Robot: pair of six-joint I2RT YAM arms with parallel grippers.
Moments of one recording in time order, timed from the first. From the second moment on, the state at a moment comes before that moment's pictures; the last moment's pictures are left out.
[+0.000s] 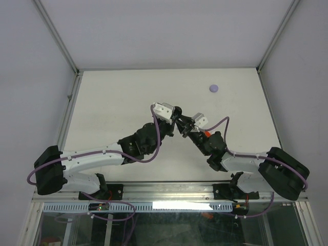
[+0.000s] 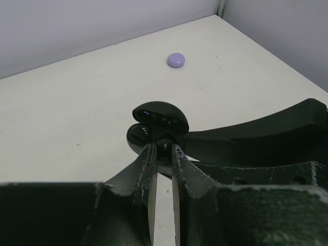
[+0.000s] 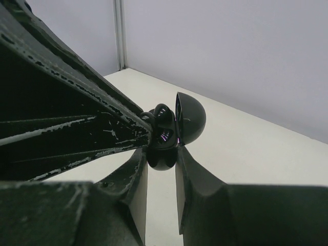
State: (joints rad) left arm -1.16 1.28 0.83 0.37 -0.60 -0.10; right arm 0.90 1.26 0.31 1.21 0.20 -0.11
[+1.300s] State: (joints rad) left arm -1.13 1.34 1.13 -0.10 -0.48 -0.52; right arm 0.90 1.29 0.31 1.29 0.20 -0.11
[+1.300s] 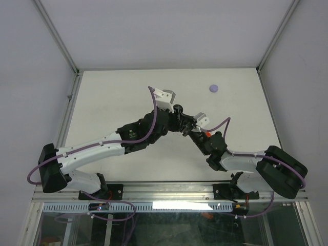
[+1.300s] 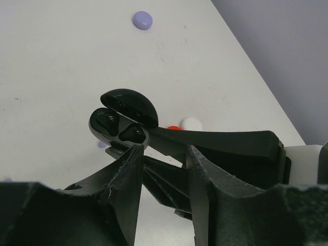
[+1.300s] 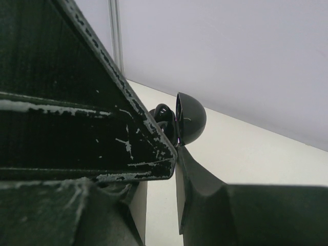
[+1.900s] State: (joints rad) left arm -1.04 1.32 1.13 -0.09 -0.28 -0.55; right arm 0.90 1.29 0.31 1.27 0.15 -0.10
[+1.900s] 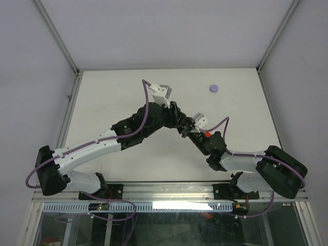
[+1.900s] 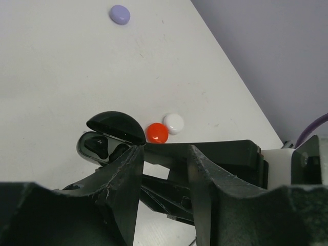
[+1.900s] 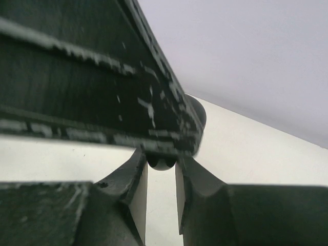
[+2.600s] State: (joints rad) left arm -0.75 1.15 1.13 -0.19 0.13 -0.52; right arm 0.76 1.13 0.31 1.09 -0.15 0.01
